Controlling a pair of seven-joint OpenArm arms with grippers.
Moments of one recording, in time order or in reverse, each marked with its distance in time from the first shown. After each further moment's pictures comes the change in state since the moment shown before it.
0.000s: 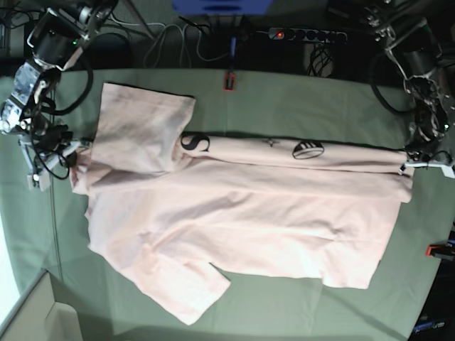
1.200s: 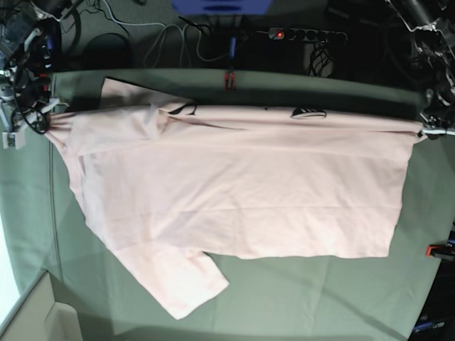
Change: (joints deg) left arm 16.1 1.0 -4.5 23.1 -6.9 -0.9 10.0; right arm -14.3 -2.1 8.2 17.5 1.9 1.7 -0.4
